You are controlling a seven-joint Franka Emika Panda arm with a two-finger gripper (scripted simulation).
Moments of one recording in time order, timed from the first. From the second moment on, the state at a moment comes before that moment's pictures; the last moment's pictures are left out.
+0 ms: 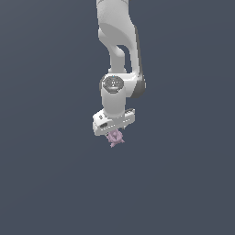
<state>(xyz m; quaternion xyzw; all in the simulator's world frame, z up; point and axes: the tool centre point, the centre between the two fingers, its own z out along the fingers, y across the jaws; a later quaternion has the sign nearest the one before) -0.020 -0.014 0.091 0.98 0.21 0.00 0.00</state>
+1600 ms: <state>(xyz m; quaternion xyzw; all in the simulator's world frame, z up) -0.012 -0.022 0.053 0.98 0.21 0.01 0.01</state>
